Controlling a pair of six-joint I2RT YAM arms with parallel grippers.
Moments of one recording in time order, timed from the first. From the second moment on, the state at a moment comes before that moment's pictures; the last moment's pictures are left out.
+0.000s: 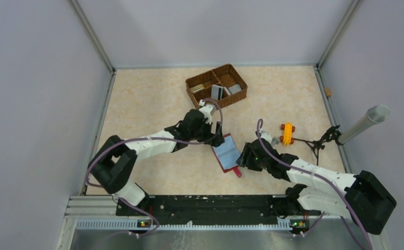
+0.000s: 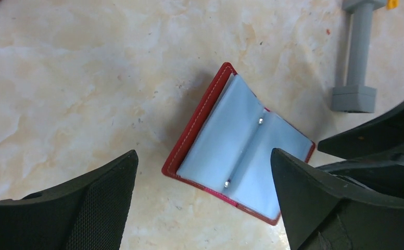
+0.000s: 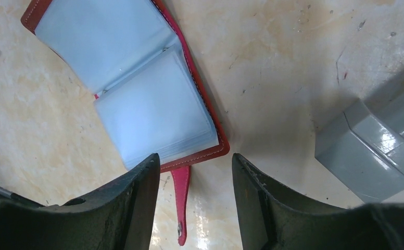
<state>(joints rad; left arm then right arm) -0.74 1.51 0.82 0.08 0.14 -0.43 0.79 1.05 0.39 -0.19 0.14 0.91</state>
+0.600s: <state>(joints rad) -0.74 1.77 0.97 0.07 0.19 -0.31 0.79 1.07 0.33 -0.05 0.13 1.02</state>
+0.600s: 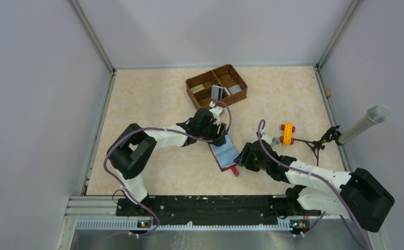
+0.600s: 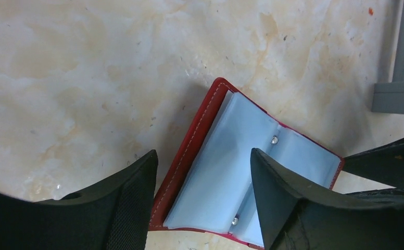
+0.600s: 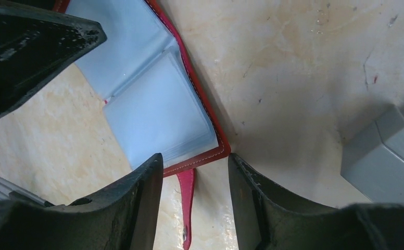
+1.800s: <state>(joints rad) -0.75 1.23 0.58 -0.16 0.06 -0.68 0.72 1.32 0.74 -0.16 0.13 0.49</state>
